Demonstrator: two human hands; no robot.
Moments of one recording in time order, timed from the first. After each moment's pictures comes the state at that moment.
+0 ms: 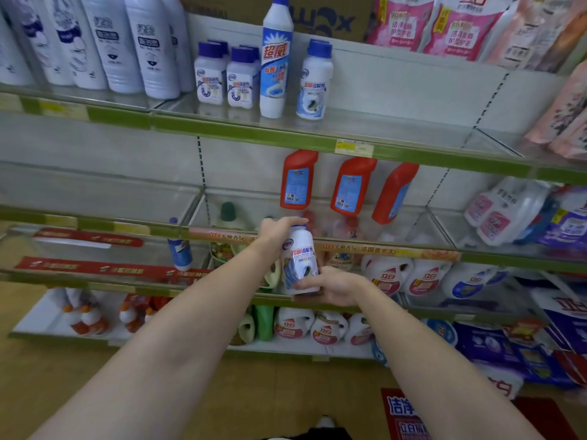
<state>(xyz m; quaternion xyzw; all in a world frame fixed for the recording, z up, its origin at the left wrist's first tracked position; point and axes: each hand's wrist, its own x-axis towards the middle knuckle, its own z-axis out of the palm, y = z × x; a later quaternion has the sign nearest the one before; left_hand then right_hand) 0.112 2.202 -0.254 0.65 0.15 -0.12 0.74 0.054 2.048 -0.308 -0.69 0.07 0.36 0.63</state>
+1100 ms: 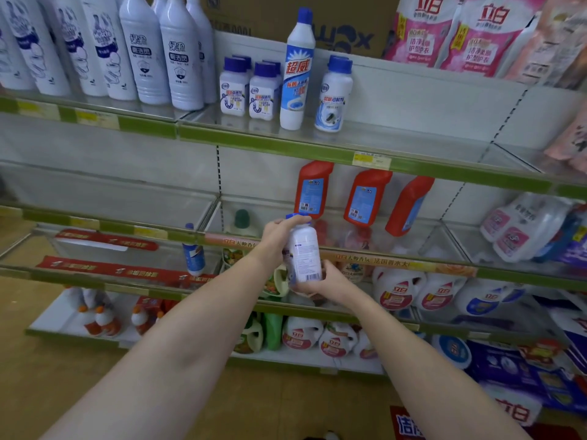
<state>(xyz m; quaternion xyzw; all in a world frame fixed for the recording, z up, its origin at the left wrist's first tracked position) 0.118 2.233 -0.252 0.57 0.11 -0.14 0.80 0.056 2.078 -0.299 -0.84 0.05 0.19 0.51</state>
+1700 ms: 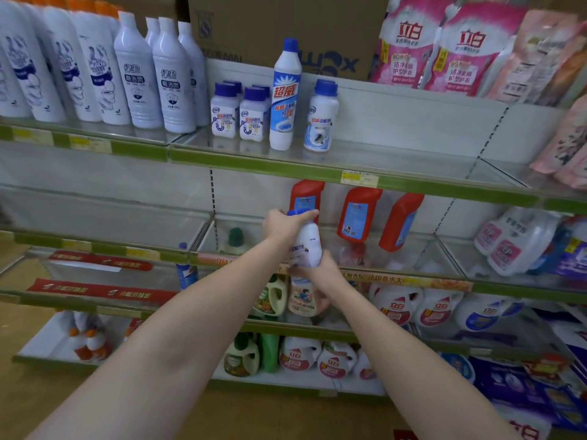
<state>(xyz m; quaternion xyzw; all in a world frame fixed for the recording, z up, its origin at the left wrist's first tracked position) 0.147 2.202 -0.203 0.75 0.11 0.03 0.65 0.092 2.087 -0.264 -0.80 0.08 0.08 0.59</state>
